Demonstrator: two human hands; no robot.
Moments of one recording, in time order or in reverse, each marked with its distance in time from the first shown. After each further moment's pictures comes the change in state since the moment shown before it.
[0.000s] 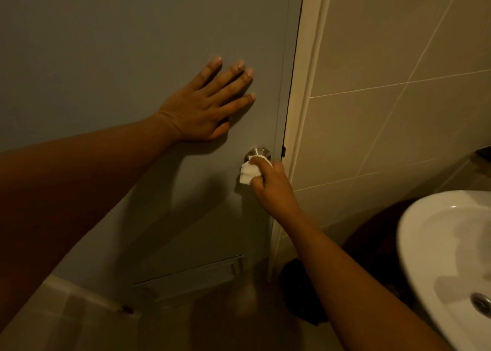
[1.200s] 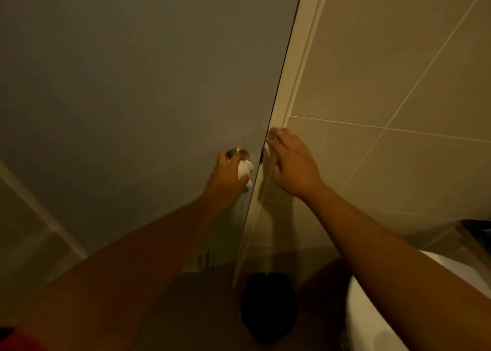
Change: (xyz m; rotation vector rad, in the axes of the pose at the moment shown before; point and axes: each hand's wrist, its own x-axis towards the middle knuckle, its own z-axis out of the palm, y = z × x) left_hand 0.042 0.209 -0.022 -1.149 -0.440 -1.419; right_hand 0.039 0.001 -0.145 -0.720 -0.106 -0.652
